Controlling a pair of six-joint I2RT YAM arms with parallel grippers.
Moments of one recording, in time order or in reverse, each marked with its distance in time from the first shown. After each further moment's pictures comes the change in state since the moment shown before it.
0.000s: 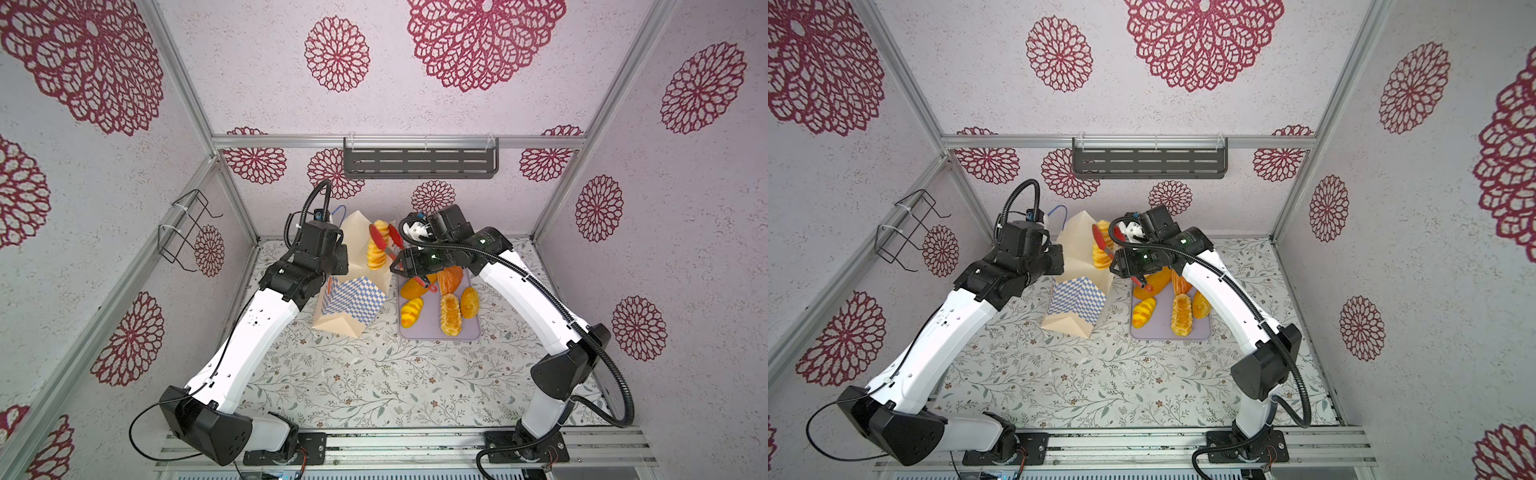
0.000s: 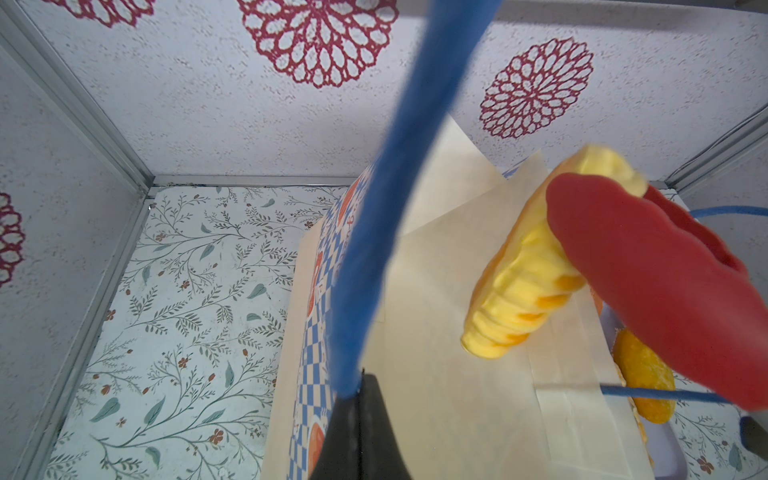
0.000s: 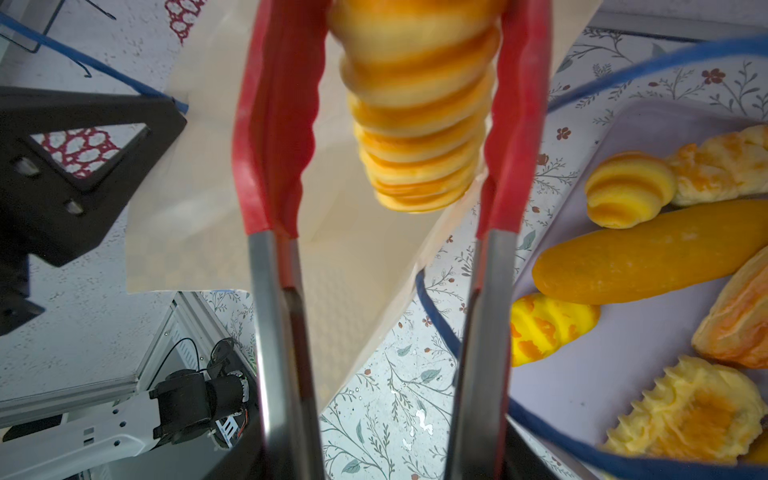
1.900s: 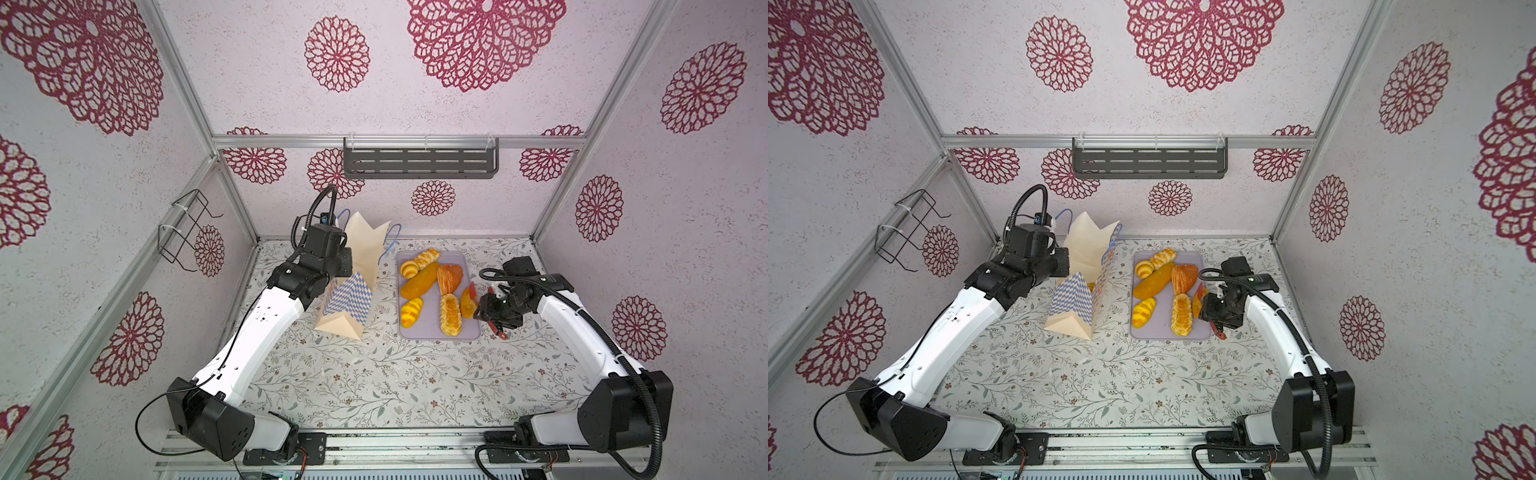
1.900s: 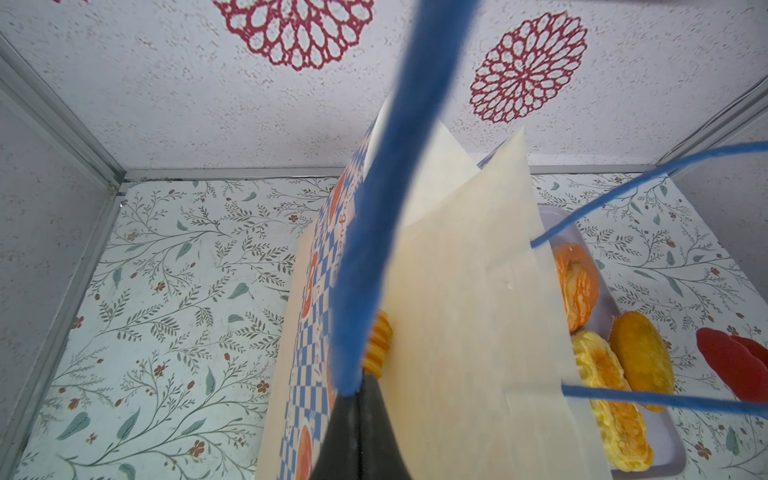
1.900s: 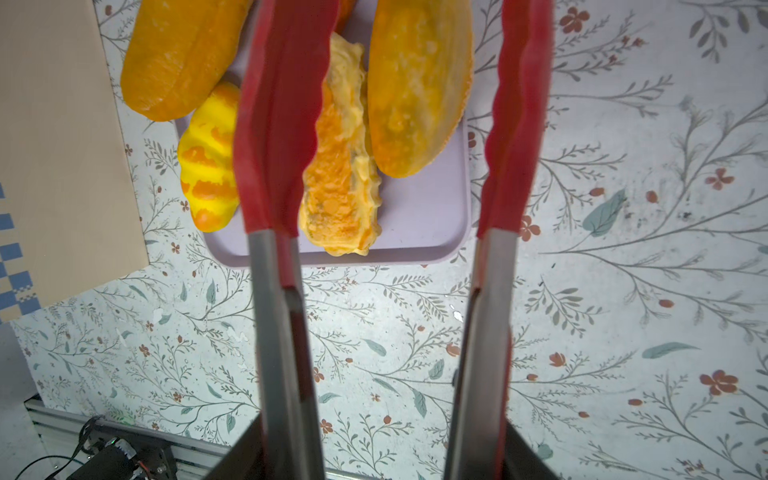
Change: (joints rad) left arm 0.008 0.022 -0.060 0.072 0.049 0.014; right arm -0.470 -0.391 -0.804 -0.051 0.133 0.046
